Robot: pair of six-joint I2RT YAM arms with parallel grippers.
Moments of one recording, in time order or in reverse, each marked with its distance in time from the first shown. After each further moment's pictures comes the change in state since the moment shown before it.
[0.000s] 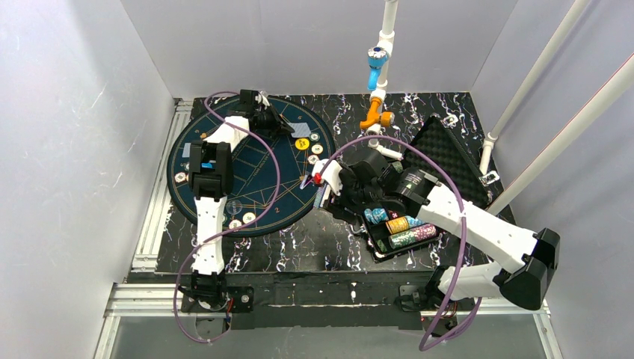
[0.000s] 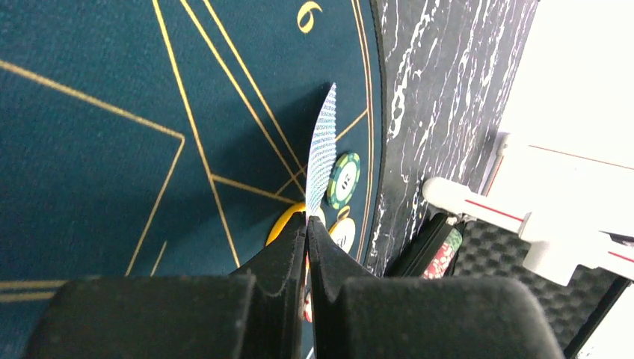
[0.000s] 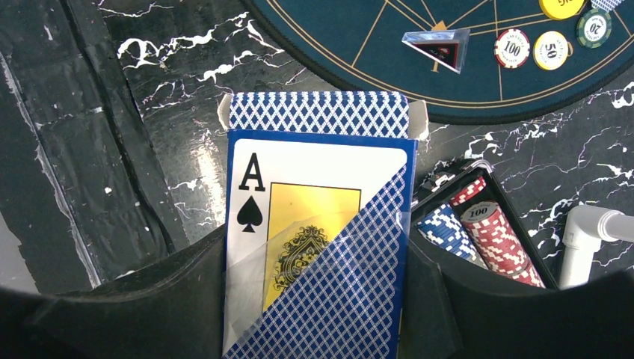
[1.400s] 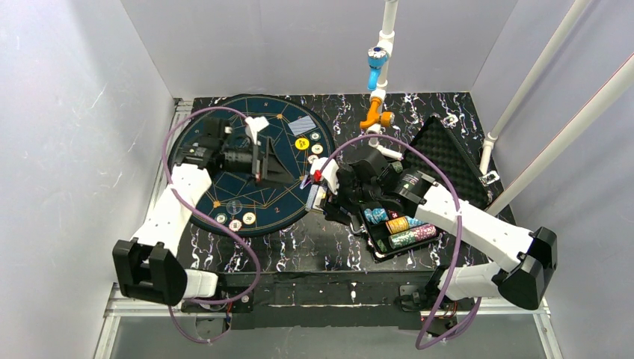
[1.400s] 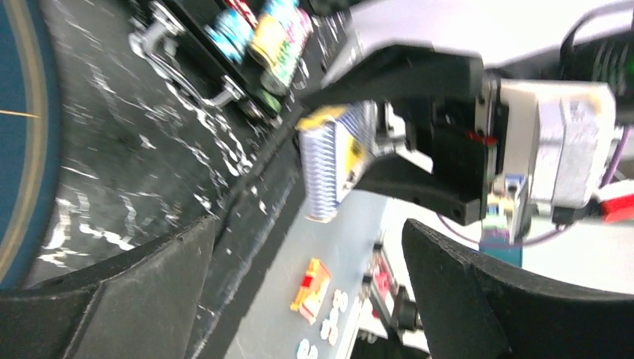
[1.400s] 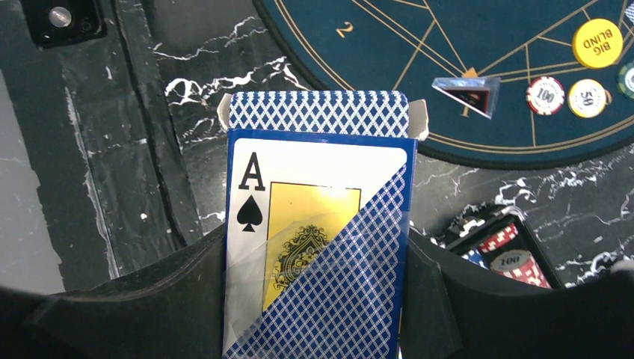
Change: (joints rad) left arm 0.005 -1.074 -0.750 -0.419 0.487 0.408; right arm -0.022 0.005 -0.039 0.105 -0.123 0.026
